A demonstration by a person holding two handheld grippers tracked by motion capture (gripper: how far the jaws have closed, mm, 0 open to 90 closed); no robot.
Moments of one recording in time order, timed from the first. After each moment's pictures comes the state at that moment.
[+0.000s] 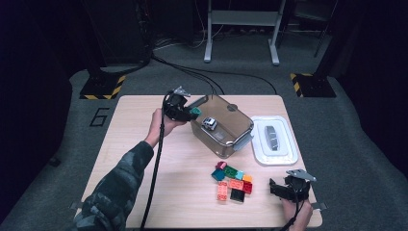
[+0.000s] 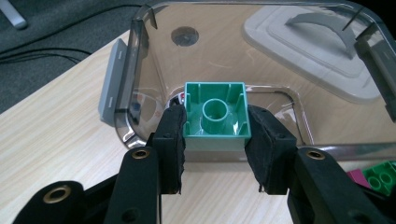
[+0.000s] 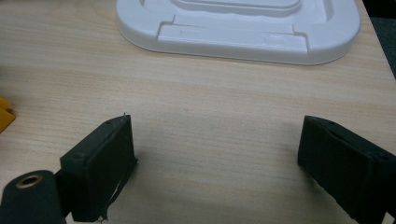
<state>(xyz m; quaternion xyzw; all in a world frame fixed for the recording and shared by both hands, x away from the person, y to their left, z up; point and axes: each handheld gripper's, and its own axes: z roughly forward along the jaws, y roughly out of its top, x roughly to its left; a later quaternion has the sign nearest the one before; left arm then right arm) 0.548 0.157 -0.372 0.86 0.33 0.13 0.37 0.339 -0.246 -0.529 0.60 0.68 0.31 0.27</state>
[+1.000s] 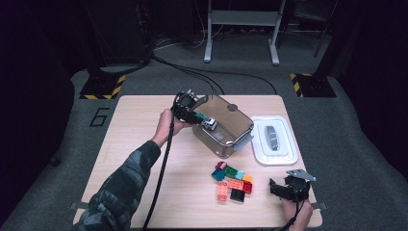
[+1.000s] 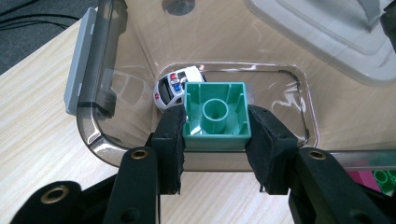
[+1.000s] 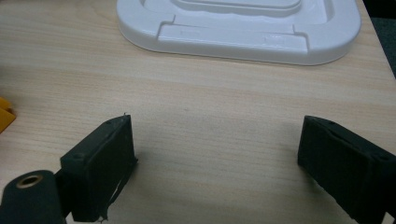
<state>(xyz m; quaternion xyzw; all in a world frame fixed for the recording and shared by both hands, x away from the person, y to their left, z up) 0.553 0.134 -0.379 0.88 0.33 0.11 0.31 0.339 -0.246 -0.529 0.60 0.69 0.31 0.27</state>
